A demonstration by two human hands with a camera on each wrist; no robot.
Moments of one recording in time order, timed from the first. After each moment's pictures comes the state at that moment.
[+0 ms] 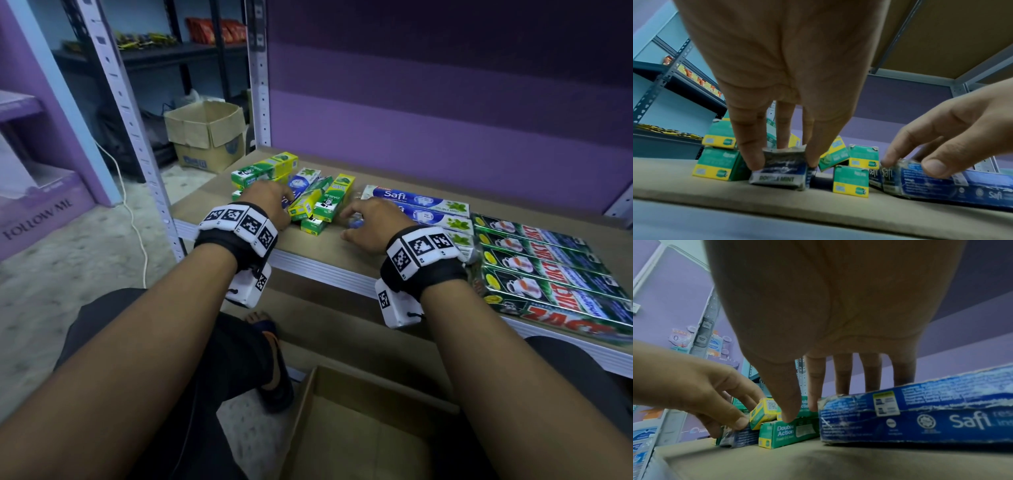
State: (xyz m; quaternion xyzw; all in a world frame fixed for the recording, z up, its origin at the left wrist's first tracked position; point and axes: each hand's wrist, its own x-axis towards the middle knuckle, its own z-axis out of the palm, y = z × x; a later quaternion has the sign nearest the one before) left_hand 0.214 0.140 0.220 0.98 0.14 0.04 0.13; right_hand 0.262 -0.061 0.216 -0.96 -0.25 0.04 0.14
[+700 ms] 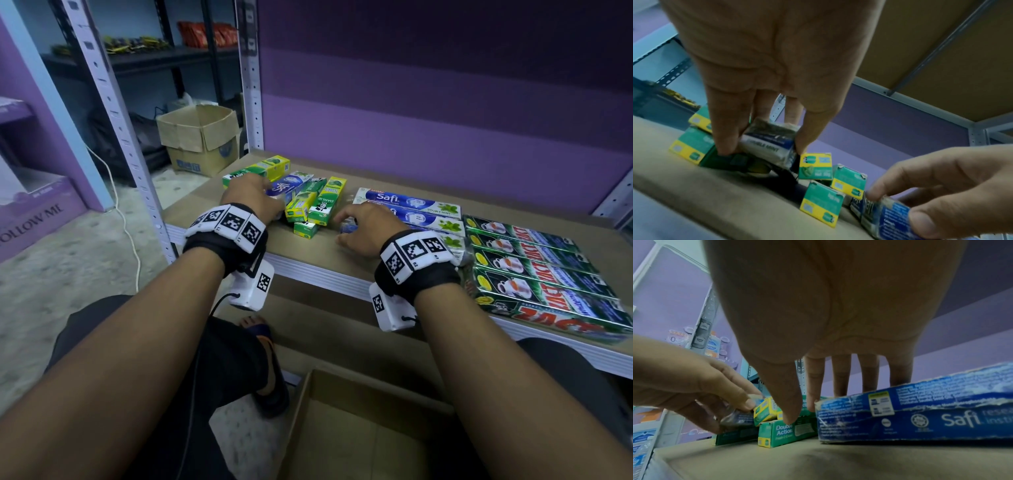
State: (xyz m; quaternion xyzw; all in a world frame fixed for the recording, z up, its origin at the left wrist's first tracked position) left_hand 0.214 0.142 0.222 0.92 0.23 0.14 0.27; right_hand 0.263 -0.065 0.214 -0.96 -0.26 0.04 0.14
